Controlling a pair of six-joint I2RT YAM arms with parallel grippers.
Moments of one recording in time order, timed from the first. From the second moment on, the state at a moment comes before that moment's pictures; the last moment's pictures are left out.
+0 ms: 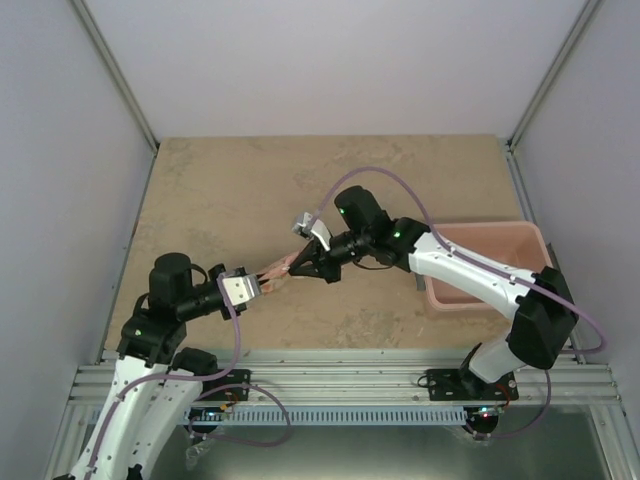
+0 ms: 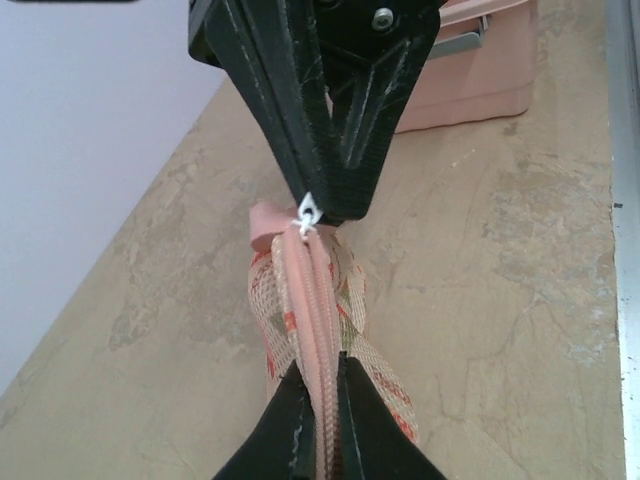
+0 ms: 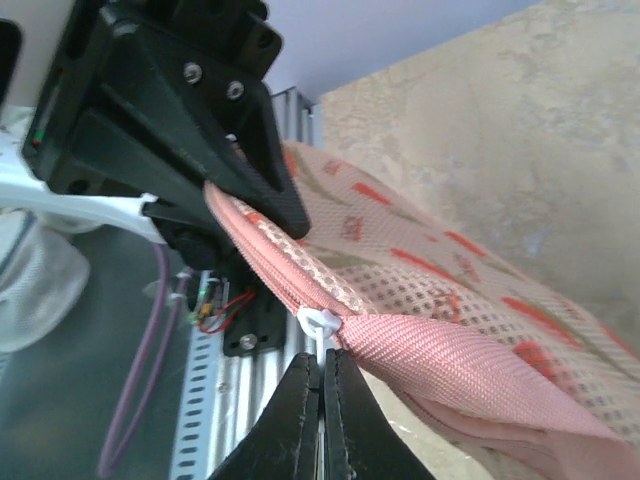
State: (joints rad) left arm -0.27 0.47 0.64 -0.64 0.67 0.81; right arm 0.87 1.53 1.24 -0.36 -0.79 -0.01
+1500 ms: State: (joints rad) left arm -0.33 0.67 0.78 -0.86 0.74 1.02; right arm 1.07 1.33 1.02 -0.30 -0.37 -1.32
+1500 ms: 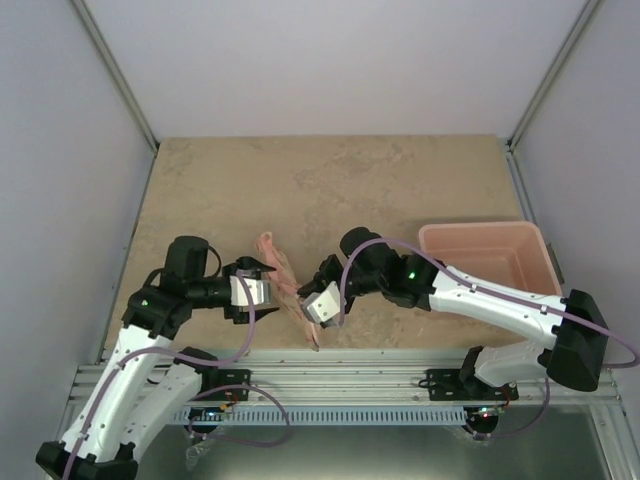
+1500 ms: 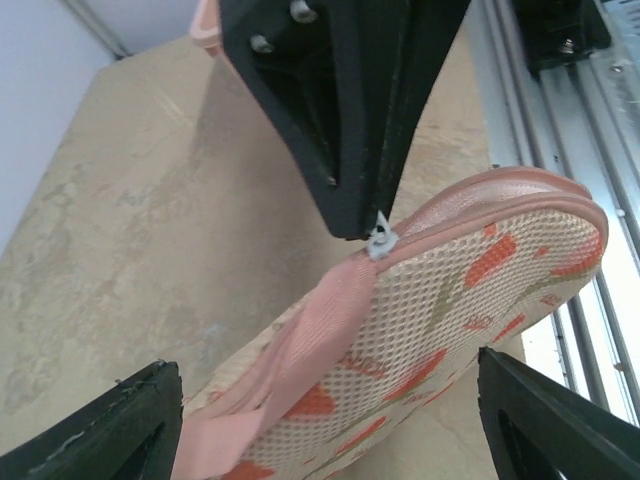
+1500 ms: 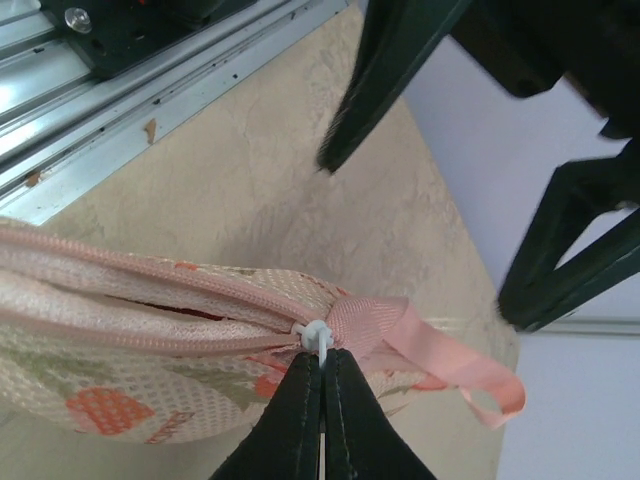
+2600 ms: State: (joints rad) left arm -0.54 0.85 0.79 -0.96 0.60 1.37; right arm 1.23 1.37 1.05 -0.34 -0.20 -1.48
